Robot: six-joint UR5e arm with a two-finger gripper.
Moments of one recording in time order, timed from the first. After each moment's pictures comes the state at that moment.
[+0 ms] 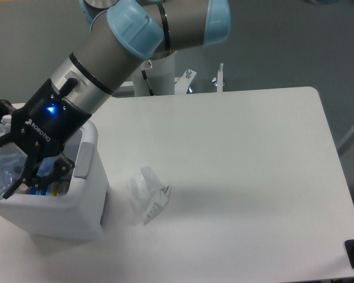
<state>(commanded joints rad) 2.22 -1.86 -1.37 -0.85 0.63 0.40</state>
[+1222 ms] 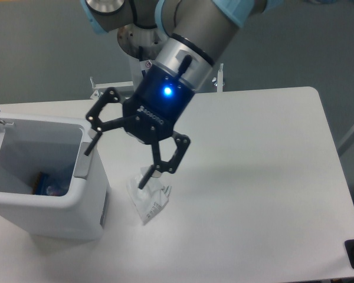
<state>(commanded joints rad) 2.47 -1.83 -1.43 -0.86 0.72 0.40</state>
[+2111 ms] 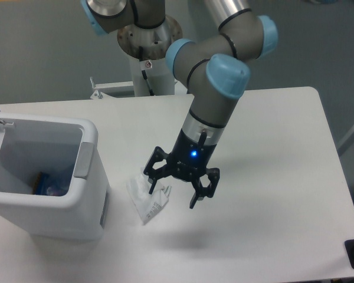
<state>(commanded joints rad) 2.46 -1.88 -1.73 -0.86 1.07 0.71</state>
